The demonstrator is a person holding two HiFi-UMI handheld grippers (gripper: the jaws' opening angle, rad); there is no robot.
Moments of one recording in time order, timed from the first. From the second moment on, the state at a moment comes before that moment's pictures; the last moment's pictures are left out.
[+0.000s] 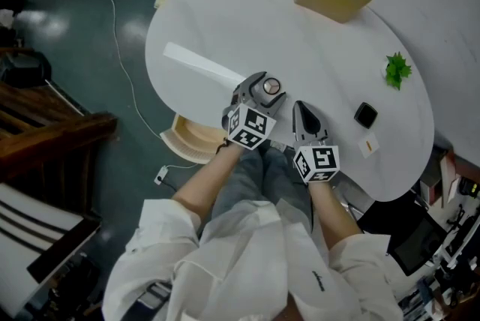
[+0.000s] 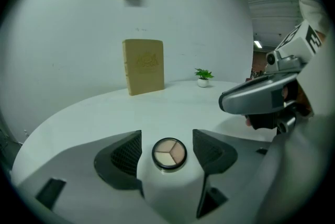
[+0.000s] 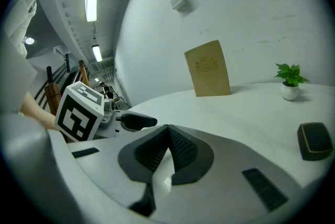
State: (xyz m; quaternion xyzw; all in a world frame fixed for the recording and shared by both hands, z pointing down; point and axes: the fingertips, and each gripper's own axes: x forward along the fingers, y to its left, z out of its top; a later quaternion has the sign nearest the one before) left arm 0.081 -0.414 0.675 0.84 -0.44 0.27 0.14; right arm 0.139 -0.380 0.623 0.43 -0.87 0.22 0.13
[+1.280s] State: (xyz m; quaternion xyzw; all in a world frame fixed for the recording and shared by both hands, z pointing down) left arm 0.028 -0.321 0.656 0.78 -0.54 0.26 0.20; right arm 0.094 -0.315 0.610 0.30 -0.92 0.23 0.13
